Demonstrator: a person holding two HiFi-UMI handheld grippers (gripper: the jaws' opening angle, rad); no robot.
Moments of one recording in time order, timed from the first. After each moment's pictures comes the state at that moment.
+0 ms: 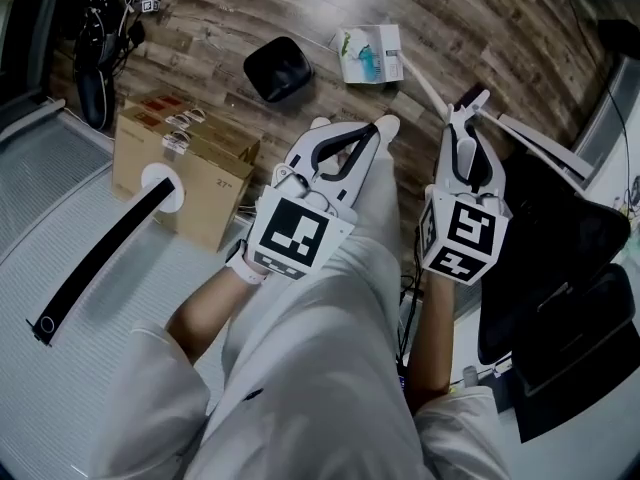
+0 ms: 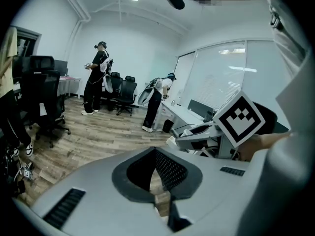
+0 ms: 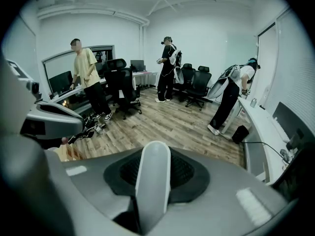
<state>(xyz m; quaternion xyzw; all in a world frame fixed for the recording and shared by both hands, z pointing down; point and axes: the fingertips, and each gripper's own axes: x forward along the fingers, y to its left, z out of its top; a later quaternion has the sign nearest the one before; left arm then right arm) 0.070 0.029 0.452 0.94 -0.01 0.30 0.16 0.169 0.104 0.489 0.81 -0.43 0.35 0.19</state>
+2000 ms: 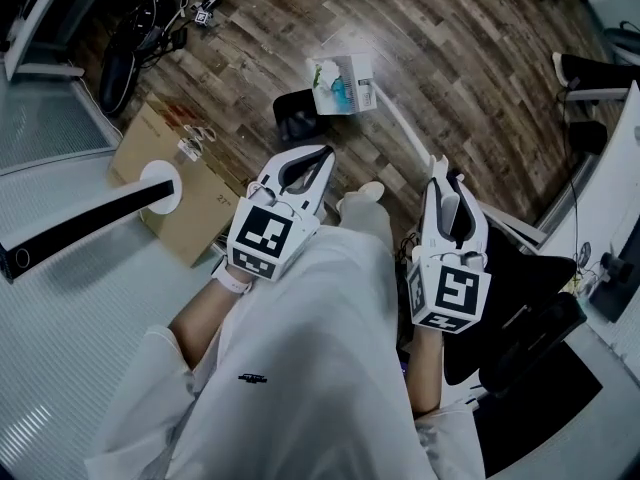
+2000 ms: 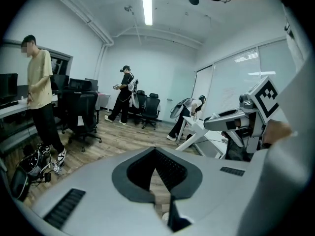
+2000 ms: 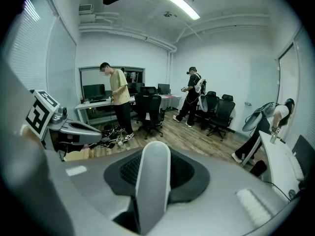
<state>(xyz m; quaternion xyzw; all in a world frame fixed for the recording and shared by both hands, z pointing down) -0.064 -0.047 0.352 0.95 -0.16 0.24 0.15 0.068 0.052 0.314 0.77 -0.57 0.22 0.17</state>
